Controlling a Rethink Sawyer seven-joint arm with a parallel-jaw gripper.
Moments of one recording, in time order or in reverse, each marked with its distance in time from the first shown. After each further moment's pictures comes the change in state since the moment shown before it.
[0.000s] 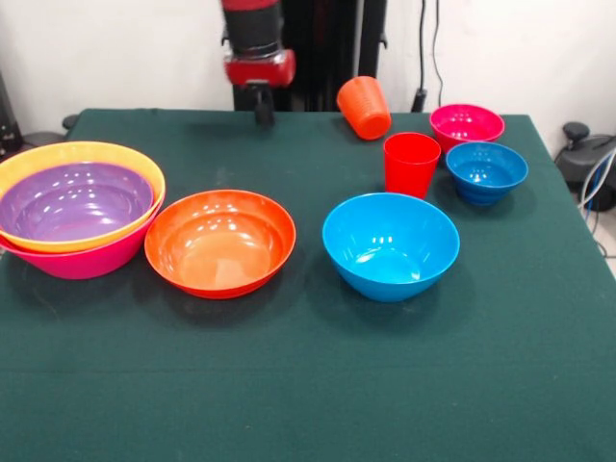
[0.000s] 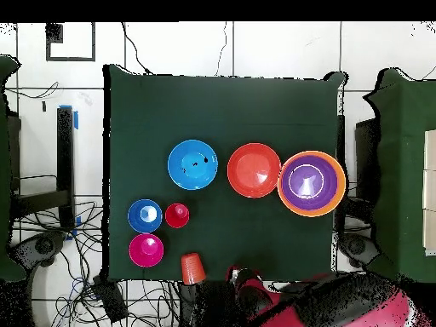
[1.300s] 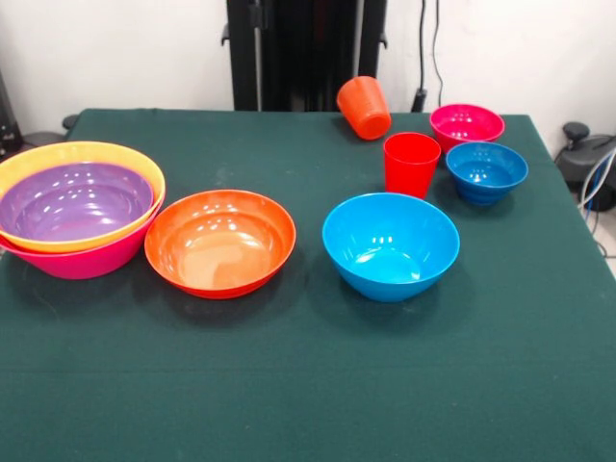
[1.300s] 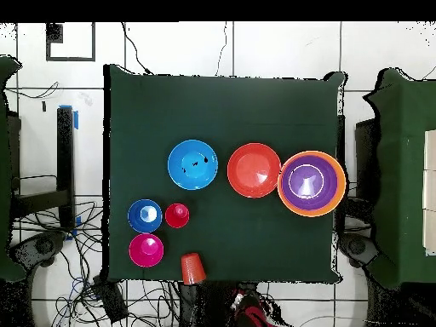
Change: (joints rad) arm 0.040 -0.577 -0.013 0.270 0.083 0.356 0.098
